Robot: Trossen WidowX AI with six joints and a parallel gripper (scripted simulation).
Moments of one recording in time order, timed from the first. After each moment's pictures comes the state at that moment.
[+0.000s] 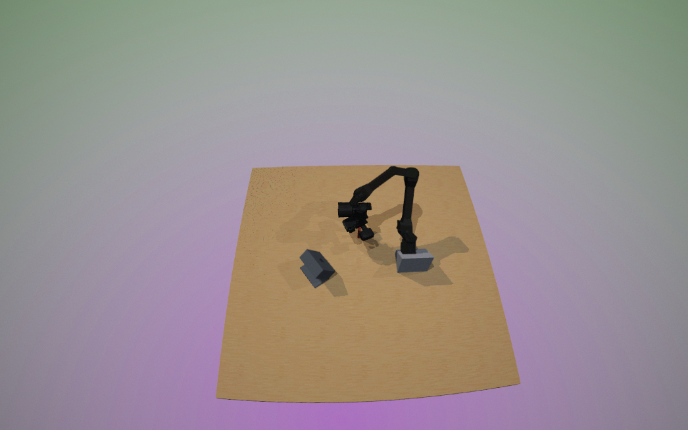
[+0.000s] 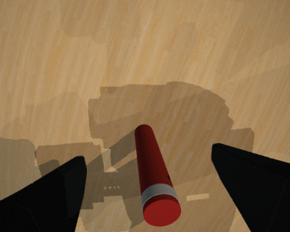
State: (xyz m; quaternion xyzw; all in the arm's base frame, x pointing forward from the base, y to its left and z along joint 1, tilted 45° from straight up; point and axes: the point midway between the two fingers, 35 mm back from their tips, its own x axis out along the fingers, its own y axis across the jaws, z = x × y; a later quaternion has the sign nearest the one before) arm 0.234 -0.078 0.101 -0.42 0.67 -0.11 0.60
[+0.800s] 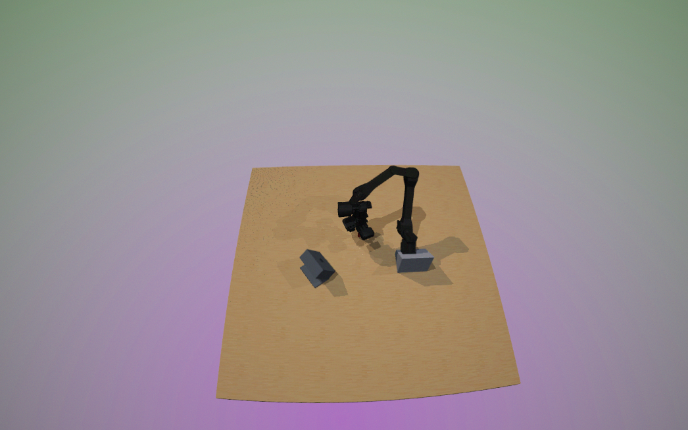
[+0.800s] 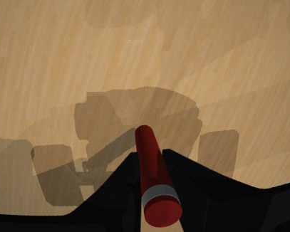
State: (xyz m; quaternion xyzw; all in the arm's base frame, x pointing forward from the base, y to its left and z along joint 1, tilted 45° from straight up) arm 0.233 -0.071 0.107 -0.42 0.67 -0.11 0.60
